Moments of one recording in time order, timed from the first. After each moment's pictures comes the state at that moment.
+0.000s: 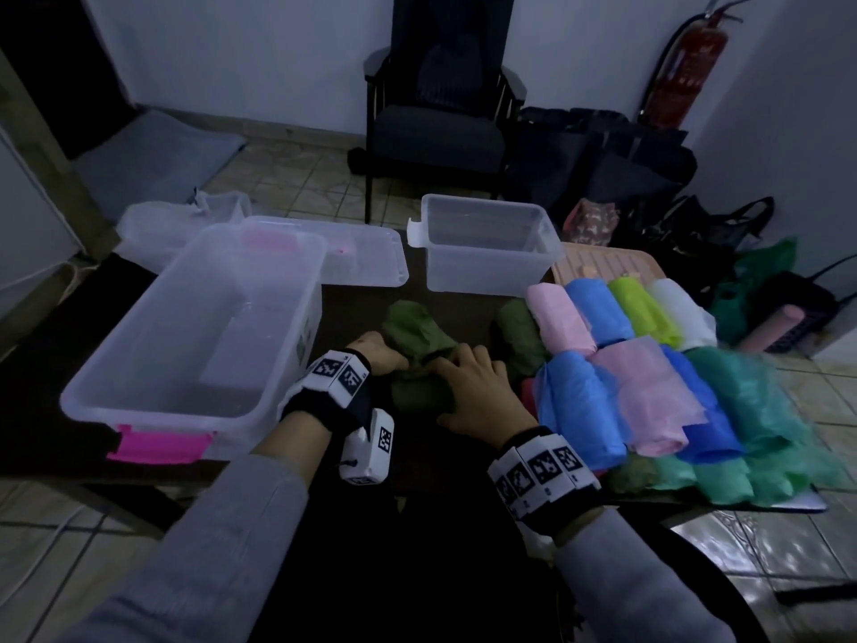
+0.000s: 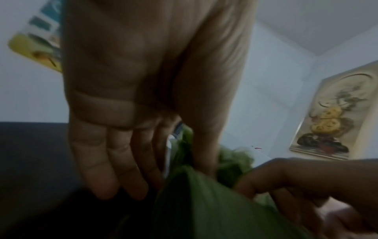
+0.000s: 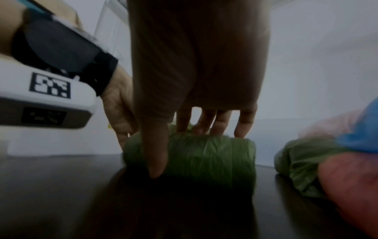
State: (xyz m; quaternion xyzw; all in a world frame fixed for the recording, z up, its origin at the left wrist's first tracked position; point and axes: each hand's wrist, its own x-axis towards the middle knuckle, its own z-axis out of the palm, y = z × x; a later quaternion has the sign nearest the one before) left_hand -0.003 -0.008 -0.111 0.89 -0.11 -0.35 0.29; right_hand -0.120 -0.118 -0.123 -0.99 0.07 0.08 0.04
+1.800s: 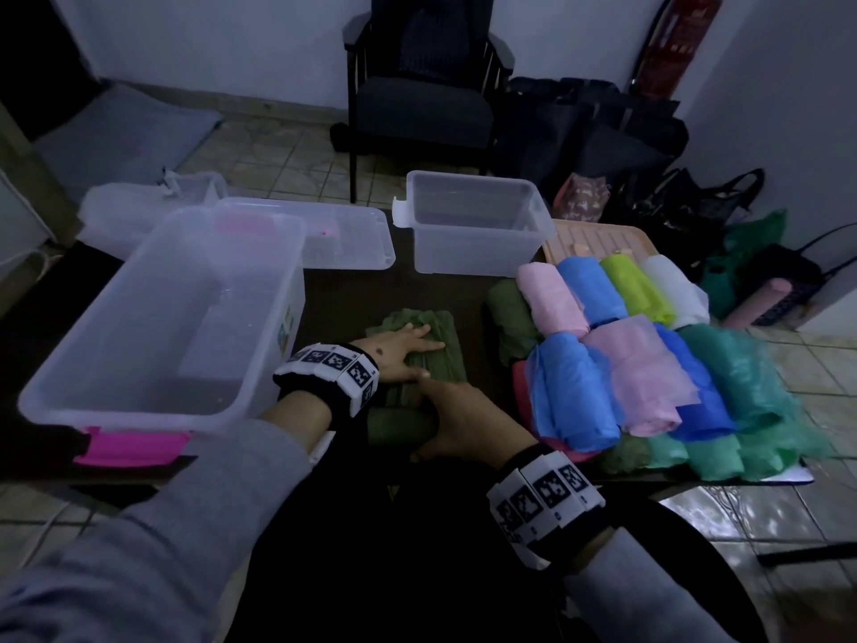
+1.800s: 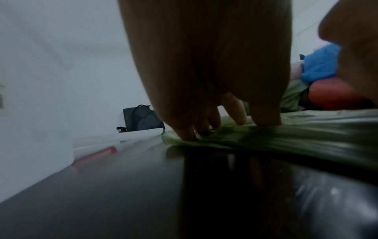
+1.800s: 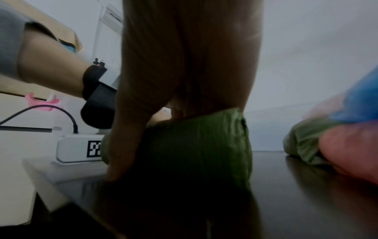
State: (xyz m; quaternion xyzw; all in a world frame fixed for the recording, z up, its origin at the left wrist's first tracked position) left_hand -0.001 -0.027 -0.135 0.83 -0.47 -0.29 0.03; right_hand -0.135 -0.115 -0.131 -0.95 0.03 0.18 0.26
